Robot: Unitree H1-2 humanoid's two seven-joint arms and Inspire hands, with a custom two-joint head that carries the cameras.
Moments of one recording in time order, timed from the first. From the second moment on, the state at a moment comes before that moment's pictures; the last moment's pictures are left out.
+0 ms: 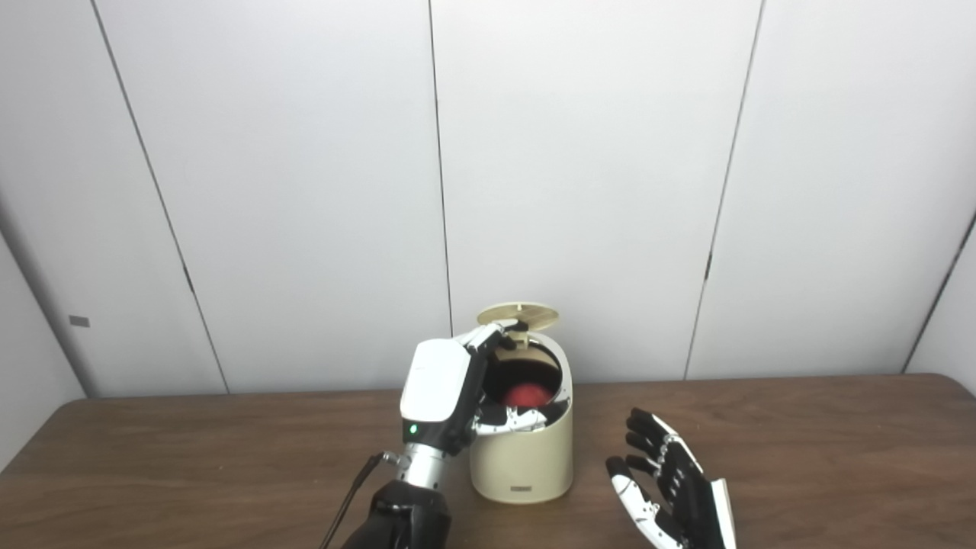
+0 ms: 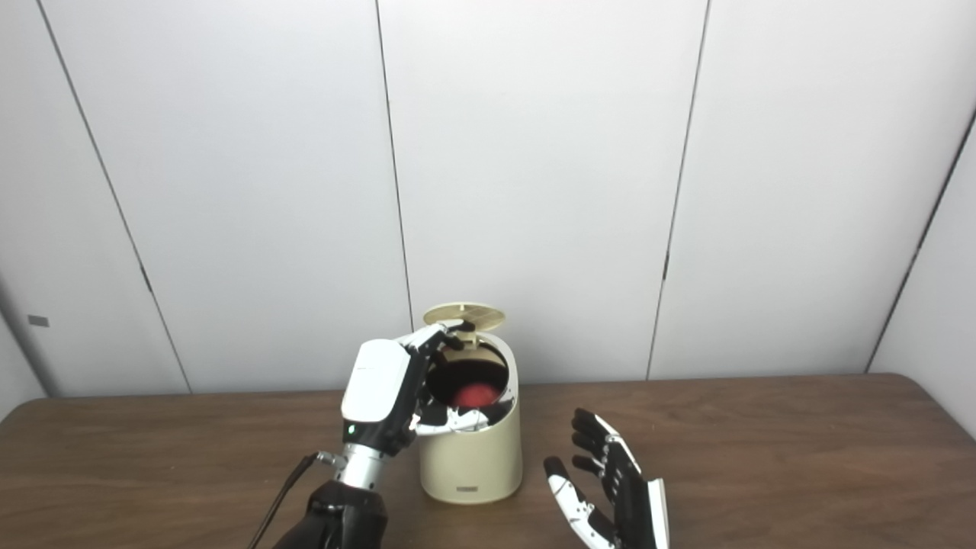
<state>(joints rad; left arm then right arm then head) -0.68 0.08 -0.39 0.62 0.80 -0.23 0.61 -0.15 0.10 0.00 0.10 -0.22 -0.24 -0.27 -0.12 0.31</state>
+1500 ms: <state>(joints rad) -0.26 0.36 -0.43 0.18 -0.10 -0.45 0.33 -0.11 -0.05 0.12 -0.02 -0.56 -0.26 -0.27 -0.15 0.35</state>
